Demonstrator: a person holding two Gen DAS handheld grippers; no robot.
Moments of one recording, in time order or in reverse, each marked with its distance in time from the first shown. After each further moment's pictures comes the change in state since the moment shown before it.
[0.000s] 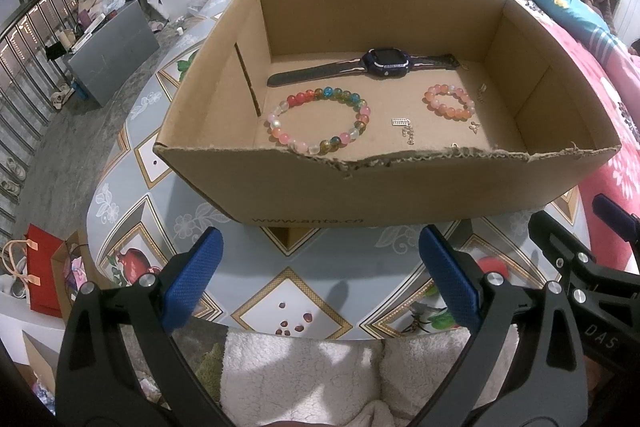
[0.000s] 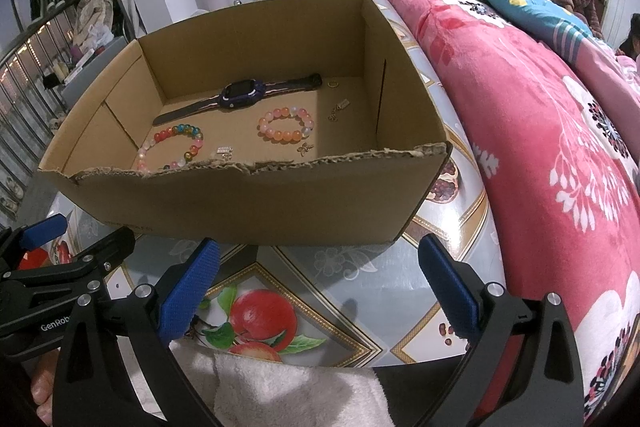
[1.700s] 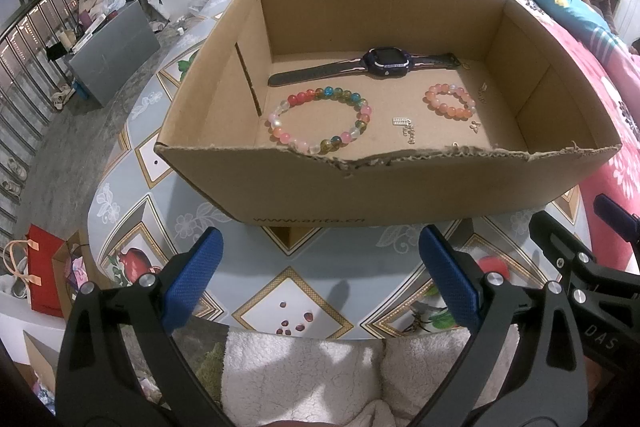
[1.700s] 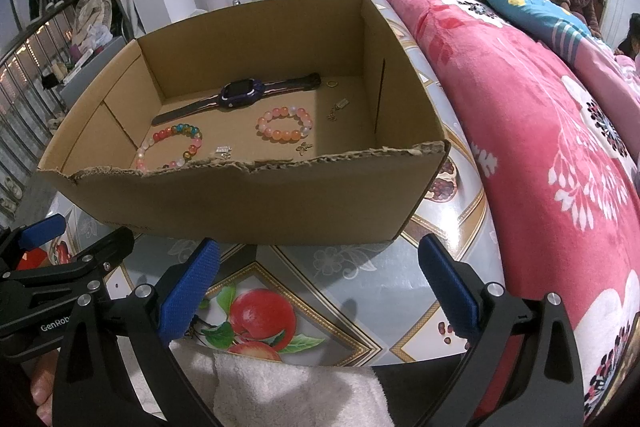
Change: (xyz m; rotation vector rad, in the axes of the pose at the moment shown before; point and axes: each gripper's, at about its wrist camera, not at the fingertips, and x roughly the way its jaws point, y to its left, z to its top) left arm 0.000 0.001 0.001 0.001 0.003 0.001; right arm 0.000 0.000 0.001 0.000 0.003 -0.001
